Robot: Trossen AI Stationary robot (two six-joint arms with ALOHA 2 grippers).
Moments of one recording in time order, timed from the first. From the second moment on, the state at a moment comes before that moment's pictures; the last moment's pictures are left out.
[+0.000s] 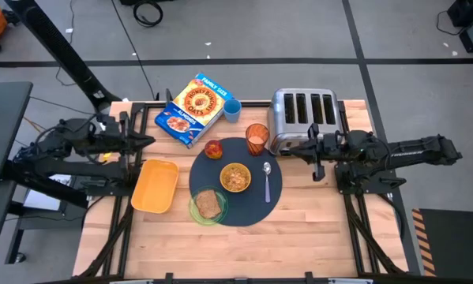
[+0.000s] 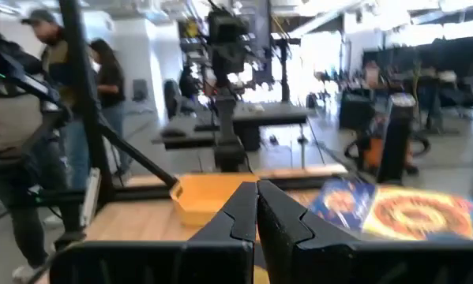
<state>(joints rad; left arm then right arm) 0.02 0.40 0.89 -0.61 -0.16 -0.06 0.01 0.58 0.37 0.34 0.04 0.03</state>
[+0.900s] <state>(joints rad) 0.02 0.09 0.37 -0.22 -0.16 -0.03 0.02 0.18 0.25 0.14 -0.10 0.01</state>
